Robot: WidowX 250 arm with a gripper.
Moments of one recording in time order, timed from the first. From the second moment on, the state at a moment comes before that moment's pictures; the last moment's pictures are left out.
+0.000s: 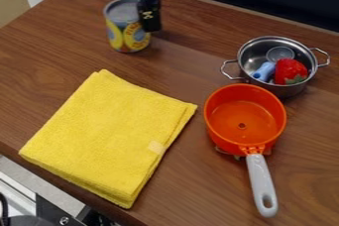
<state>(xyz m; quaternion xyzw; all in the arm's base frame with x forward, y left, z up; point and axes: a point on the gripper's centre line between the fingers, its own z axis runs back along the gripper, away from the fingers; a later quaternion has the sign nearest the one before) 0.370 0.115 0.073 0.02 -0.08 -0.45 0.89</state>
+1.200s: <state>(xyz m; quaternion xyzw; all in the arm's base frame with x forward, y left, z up) 0.279 0.162 0.072 0.08 -0.06 -0.36 0.93</state>
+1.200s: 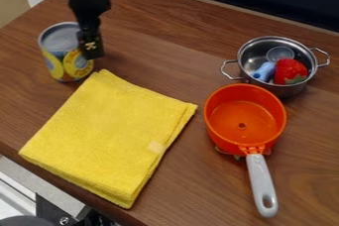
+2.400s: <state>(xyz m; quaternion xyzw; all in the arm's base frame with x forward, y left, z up) 0.280 0.150 0.094 0.07 -0.07 -0.34 0.93</state>
